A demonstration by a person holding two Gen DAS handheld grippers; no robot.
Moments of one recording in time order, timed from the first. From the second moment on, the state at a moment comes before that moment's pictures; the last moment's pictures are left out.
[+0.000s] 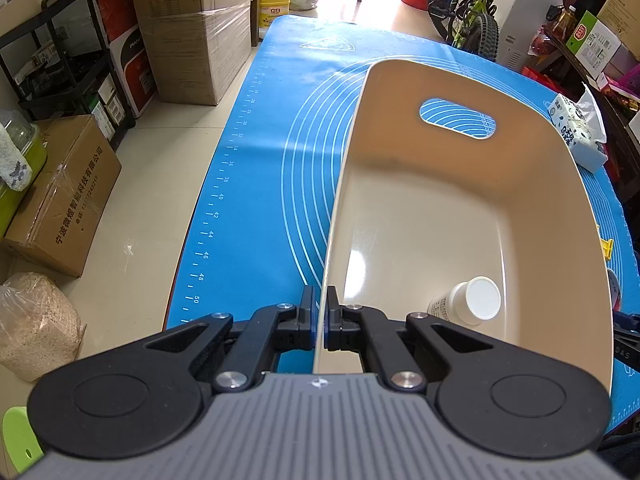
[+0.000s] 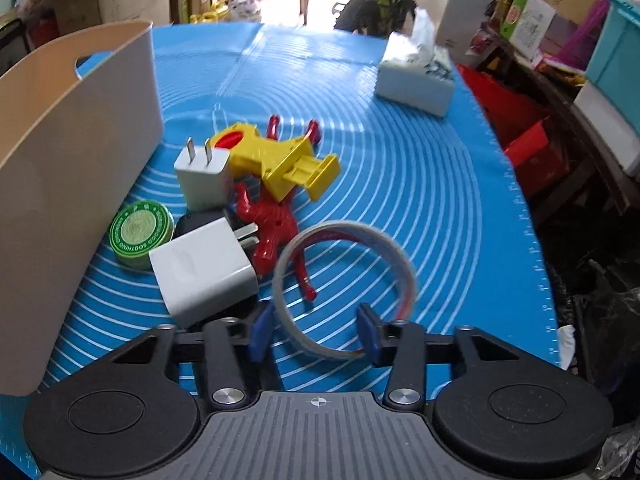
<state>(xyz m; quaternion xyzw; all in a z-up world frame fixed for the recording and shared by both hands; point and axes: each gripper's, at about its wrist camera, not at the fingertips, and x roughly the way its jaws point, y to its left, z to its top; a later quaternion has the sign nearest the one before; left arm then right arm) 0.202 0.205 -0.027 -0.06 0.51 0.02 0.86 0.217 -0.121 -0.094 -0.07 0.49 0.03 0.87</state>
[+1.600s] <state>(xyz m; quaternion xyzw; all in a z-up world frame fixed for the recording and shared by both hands) 0.202 0.204 -0.026 -0.06 0.51 0.02 0.86 0.213 -0.044 0.033 0.02 0.32 0.12 0.94</state>
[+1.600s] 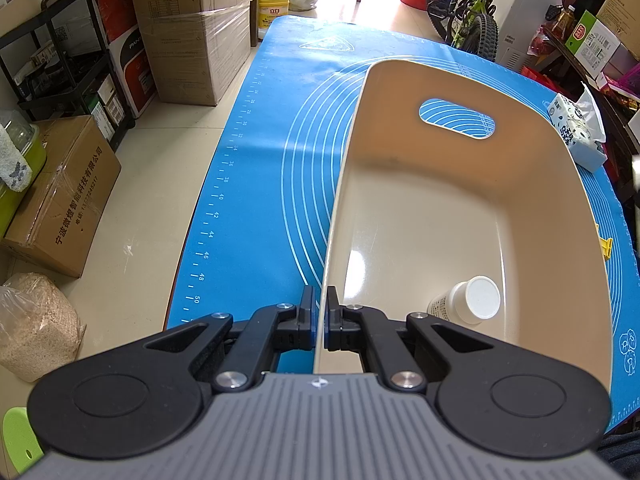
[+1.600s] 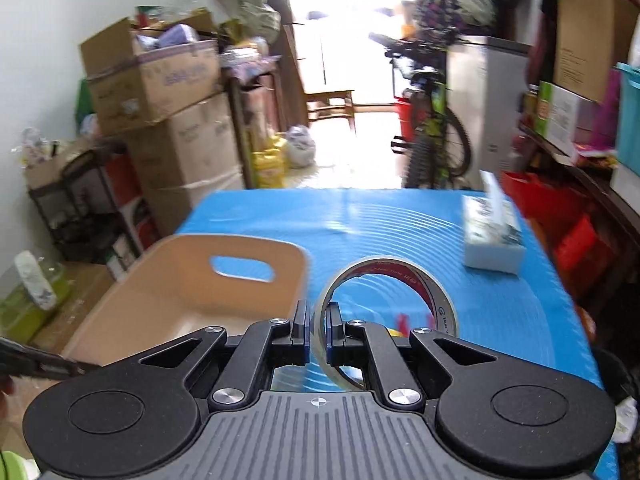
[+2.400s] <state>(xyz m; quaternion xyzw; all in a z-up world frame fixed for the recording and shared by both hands) 0.202 0.204 -0.026 -0.06 0.51 0.02 0.86 0.235 0.092 -0.031 -0.03 0.43 0.23 0.87</state>
